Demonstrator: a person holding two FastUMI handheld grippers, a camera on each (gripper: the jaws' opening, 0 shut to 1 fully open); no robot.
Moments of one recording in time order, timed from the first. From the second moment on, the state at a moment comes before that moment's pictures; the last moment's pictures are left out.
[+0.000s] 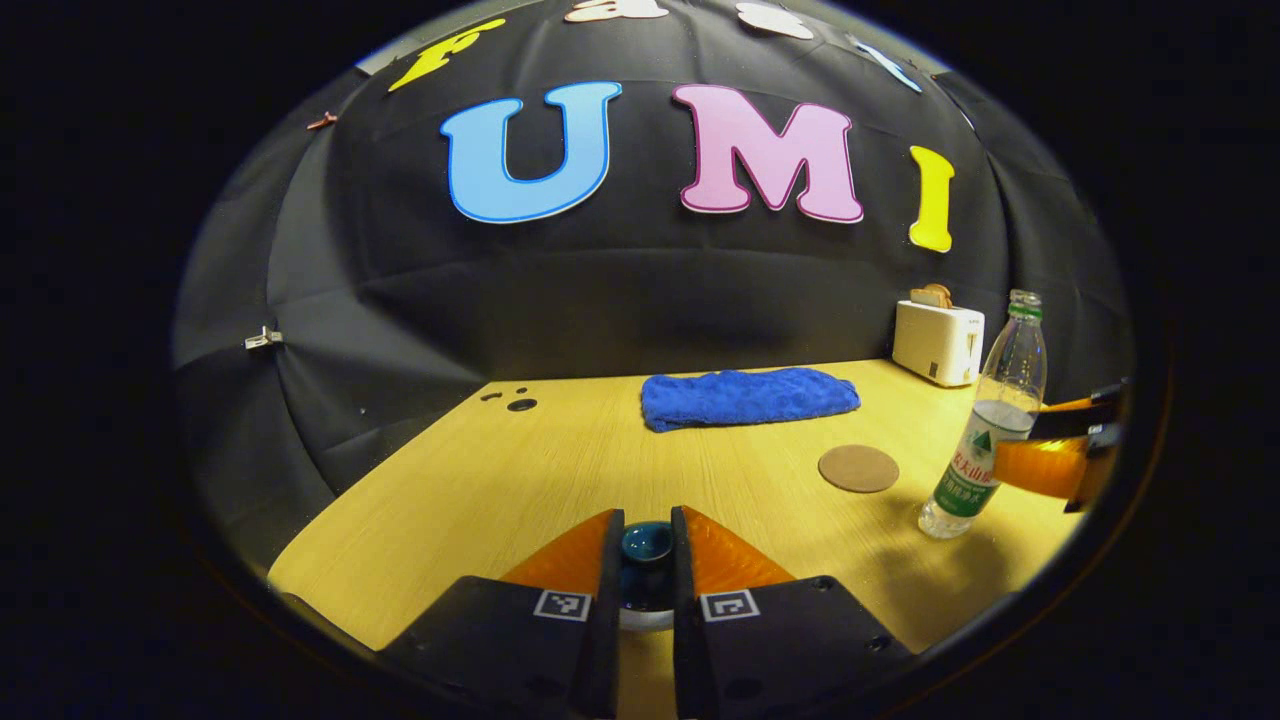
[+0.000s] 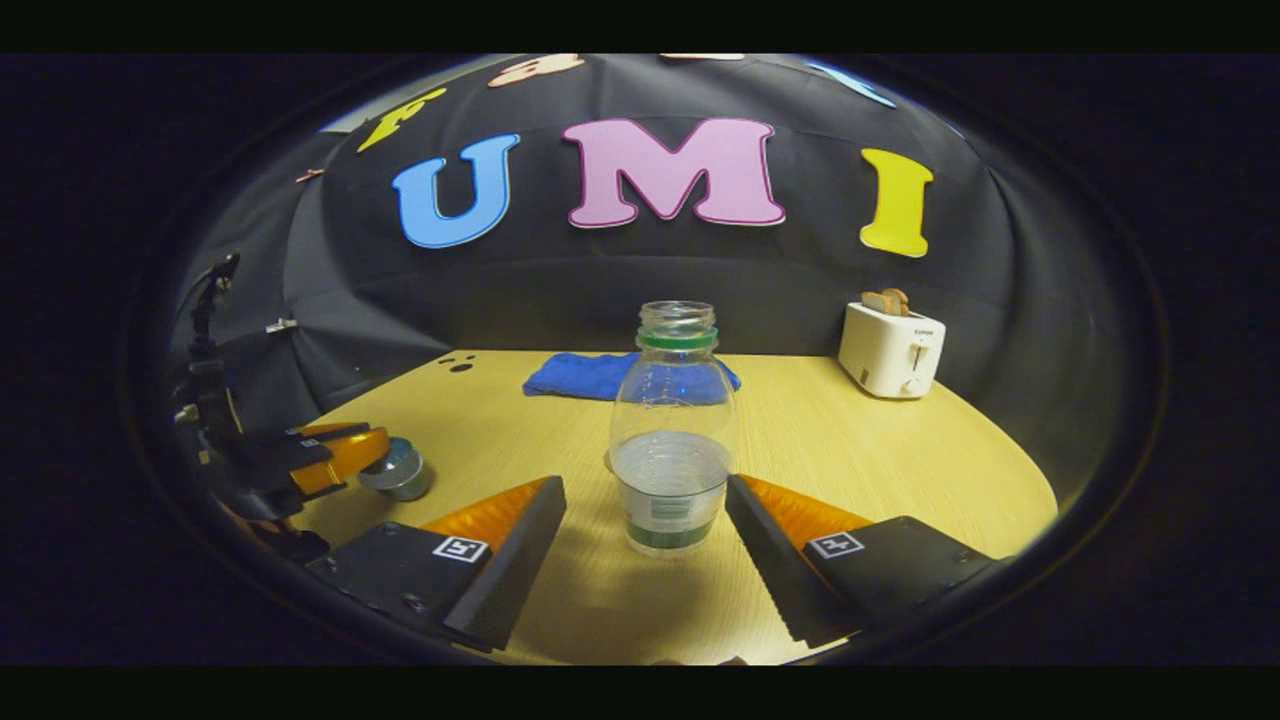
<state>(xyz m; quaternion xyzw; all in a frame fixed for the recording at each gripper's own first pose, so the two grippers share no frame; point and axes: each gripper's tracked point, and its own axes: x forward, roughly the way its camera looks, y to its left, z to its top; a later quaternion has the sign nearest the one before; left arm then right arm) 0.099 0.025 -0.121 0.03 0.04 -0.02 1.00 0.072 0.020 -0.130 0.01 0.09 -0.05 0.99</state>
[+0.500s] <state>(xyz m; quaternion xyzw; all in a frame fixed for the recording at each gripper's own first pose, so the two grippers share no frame) 0.091 0.027 -0.133 0.02 0.06 -0.01 1.00 0.106 0.006 -0.126 0.03 0.05 -0.07 1.00</state>
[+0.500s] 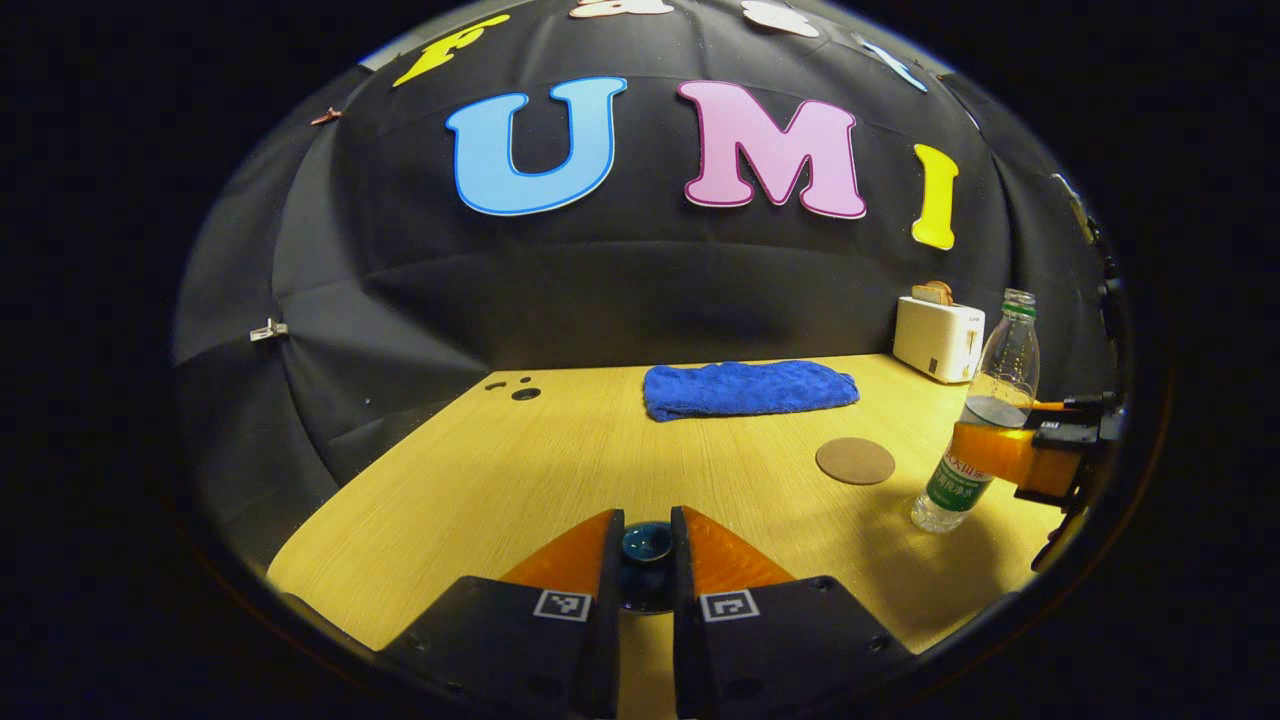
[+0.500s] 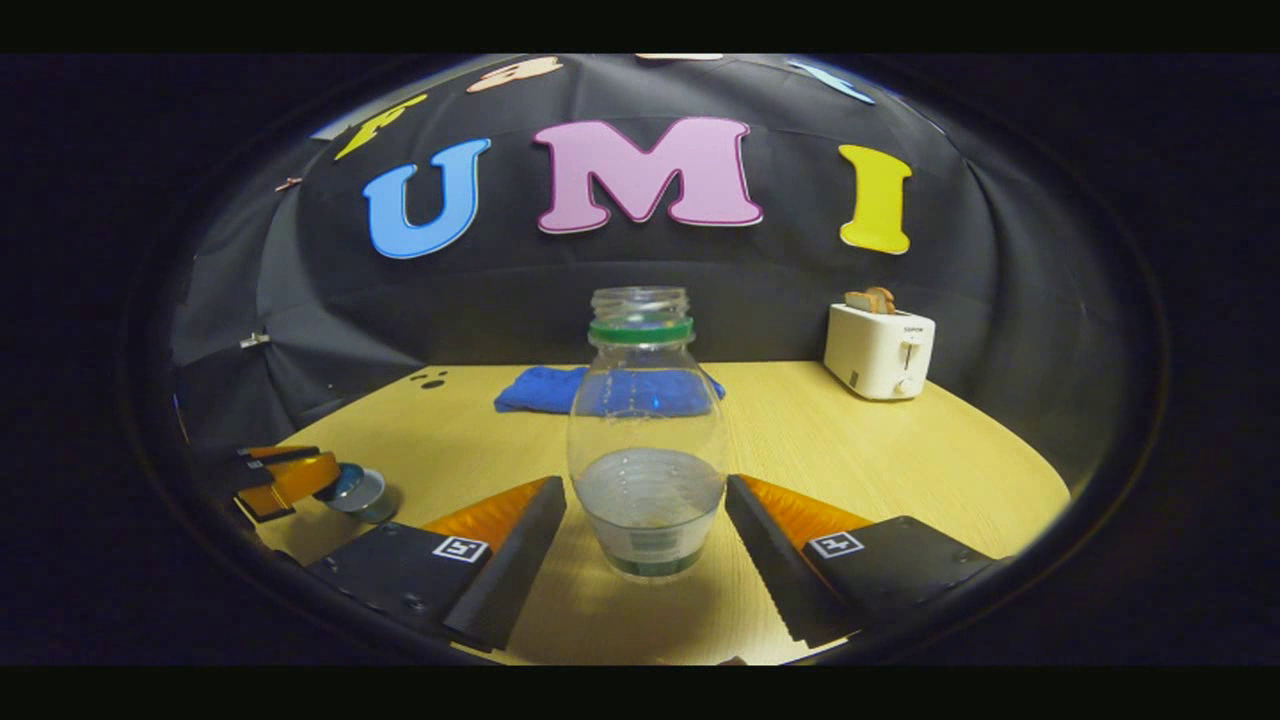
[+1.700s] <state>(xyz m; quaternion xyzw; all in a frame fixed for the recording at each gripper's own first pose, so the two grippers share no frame) 0.088 0.059 -0.129 0.00 0.05 0.02 1.00 0.150 0.009 -0.106 -0.10 0.07 -0.04 0.99</state>
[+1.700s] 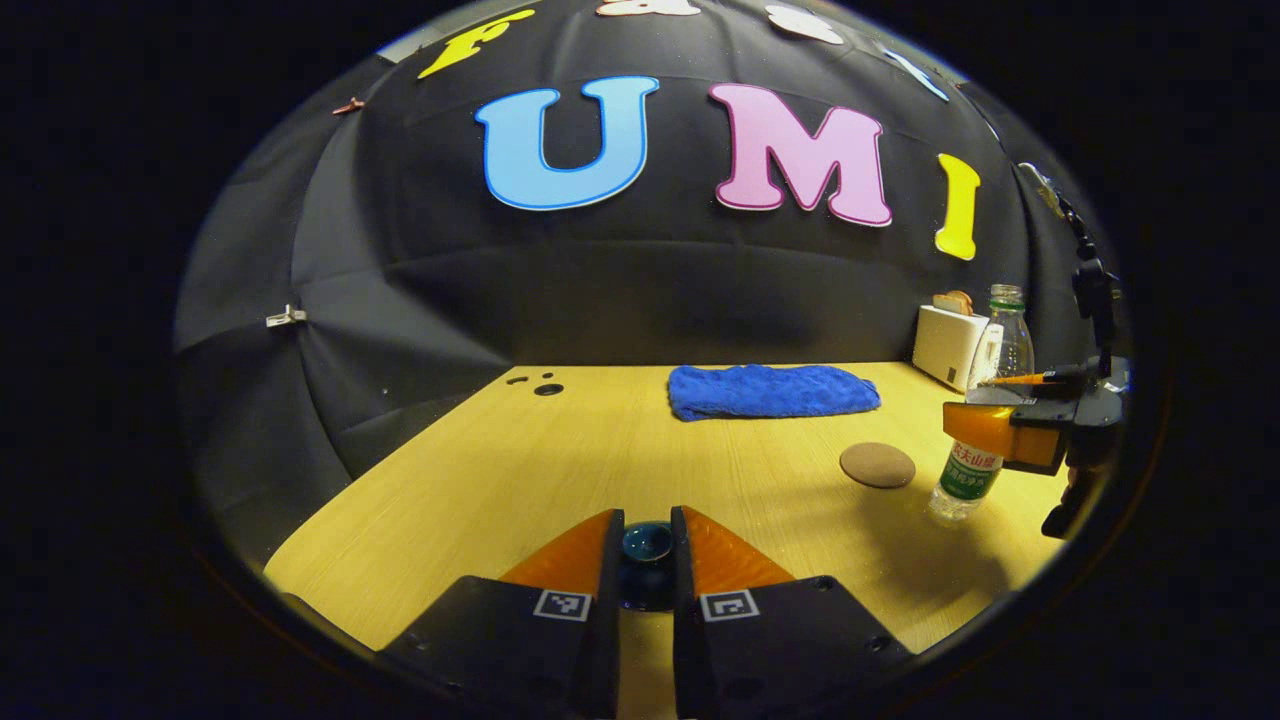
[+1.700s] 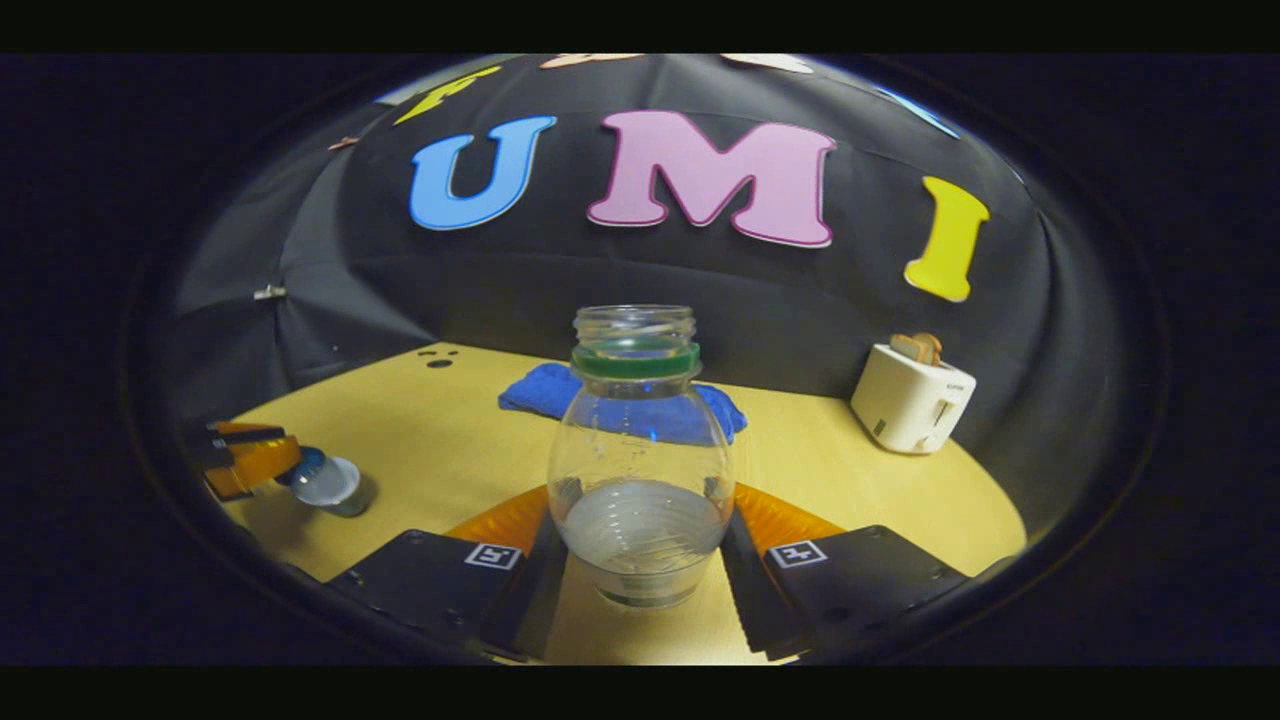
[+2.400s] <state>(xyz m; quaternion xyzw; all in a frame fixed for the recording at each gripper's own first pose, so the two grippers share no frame) 0.067 0.145 -0.112 -0.03 0.01 0.06 1.00 0.187 0.098 -0.104 -0.43 0.01 0.04 0.90</state>
